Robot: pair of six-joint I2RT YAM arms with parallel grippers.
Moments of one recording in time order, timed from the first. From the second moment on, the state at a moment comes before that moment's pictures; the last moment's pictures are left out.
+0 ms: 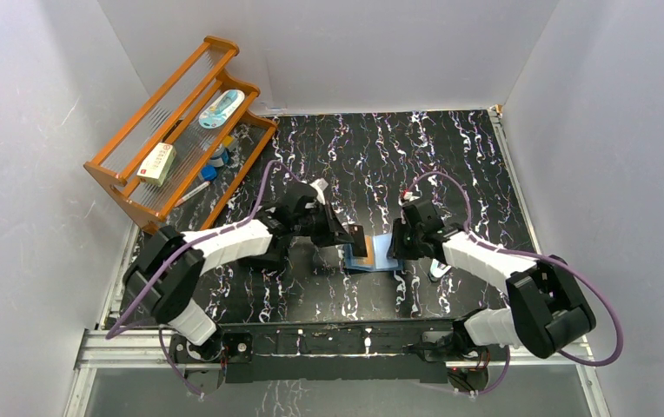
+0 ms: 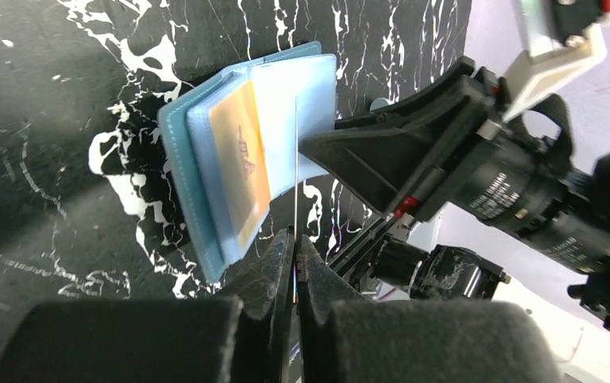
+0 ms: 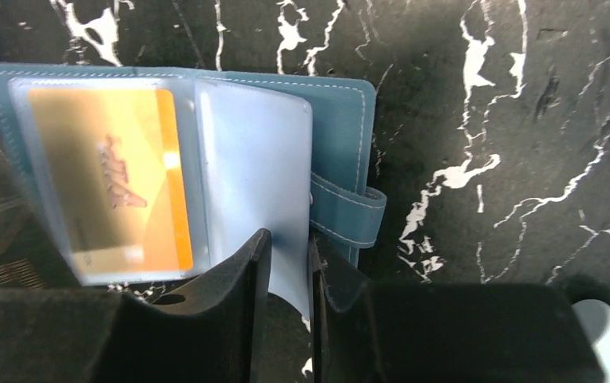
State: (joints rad) left arm -0.73 1.54 0.86 0.01 0.33 -0.99; right arm 0.52 1.33 0.61 -0.30 -0.07 0.49
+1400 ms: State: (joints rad) left arm -0.75 1.83 0.97 0.02 0.41 -0.88; right arm 0.51 1.25 0.53 -0.26 -0.08 0.57
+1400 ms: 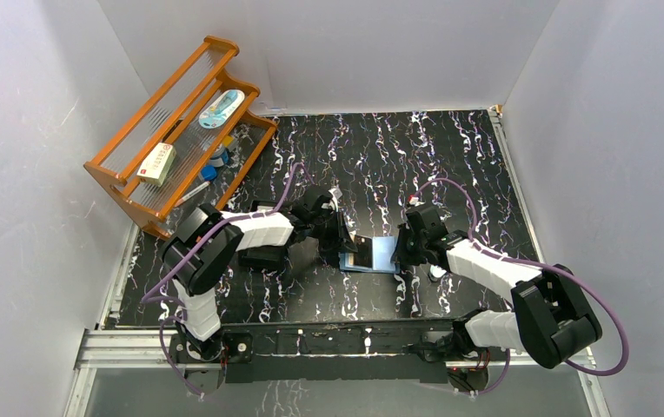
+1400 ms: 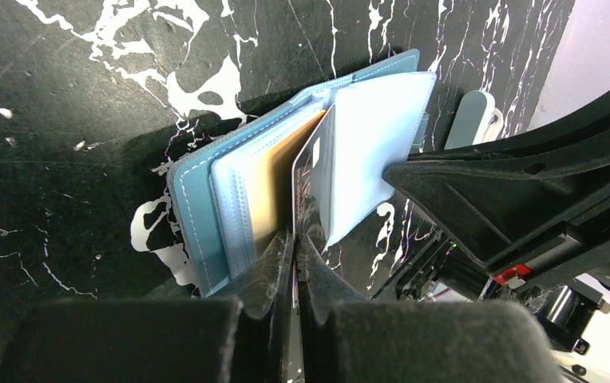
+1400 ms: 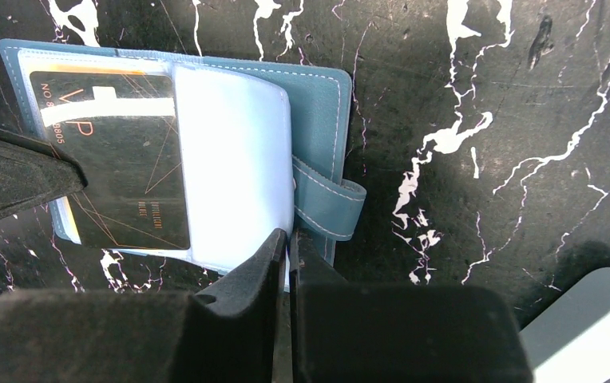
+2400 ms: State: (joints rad) left arm -0.75 1.89 1.05 -0.04 0.41 -0.92; right arm 0.51 1.25 0.53 -0.24 -0.08 0.57
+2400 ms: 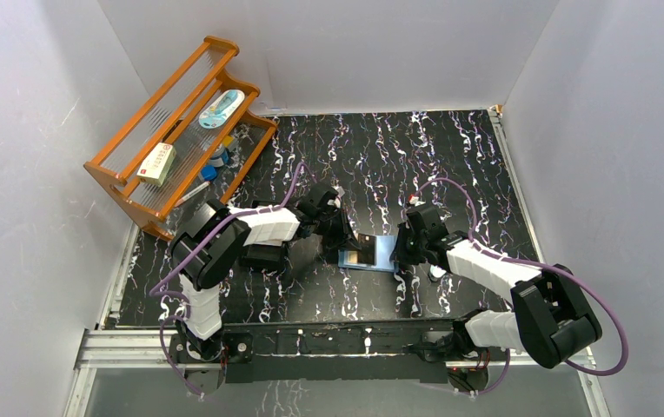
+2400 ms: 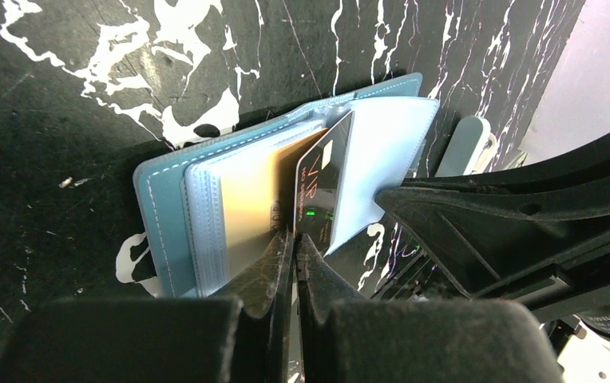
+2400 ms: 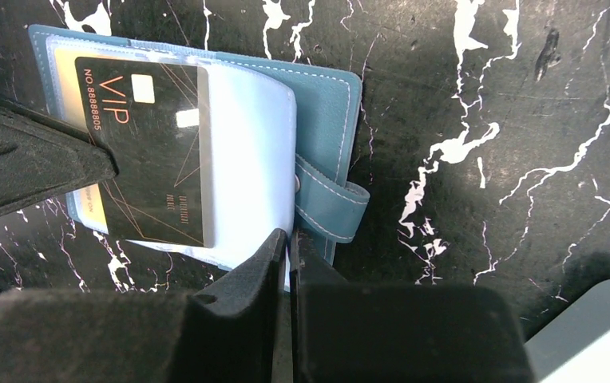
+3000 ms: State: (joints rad) left arm -0.79 1.90 1.04 0.01 0.35 -0.96; right arm 0.51 1.26 0.51 -0.19 -0.11 0.59
